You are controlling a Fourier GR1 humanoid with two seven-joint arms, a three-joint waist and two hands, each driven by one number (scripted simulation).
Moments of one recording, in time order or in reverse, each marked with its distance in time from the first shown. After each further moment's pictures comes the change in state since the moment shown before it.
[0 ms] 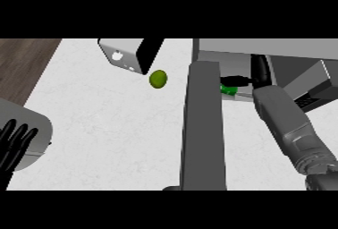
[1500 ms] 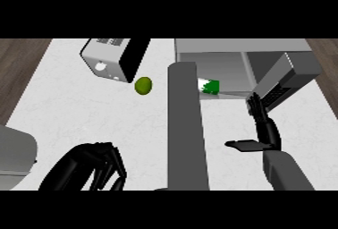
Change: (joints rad) left arm -0.104 -0.071 -0.503 0.058 -0.268 0.205 0.070; right arm 0.563 0.076 0.001 -0.297 -0.145 0.493 -0.157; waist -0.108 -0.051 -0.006
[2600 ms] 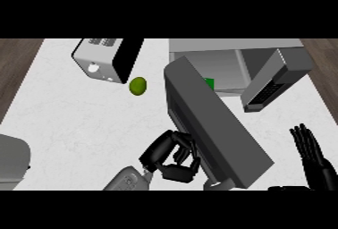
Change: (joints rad) left arm -0.452 0.004 -0.454 0.837 -0.166 0.484 -0.361; right arm 0.551 -0.122 0.099 -0.732 -0.128 0.192 0.104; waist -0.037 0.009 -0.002
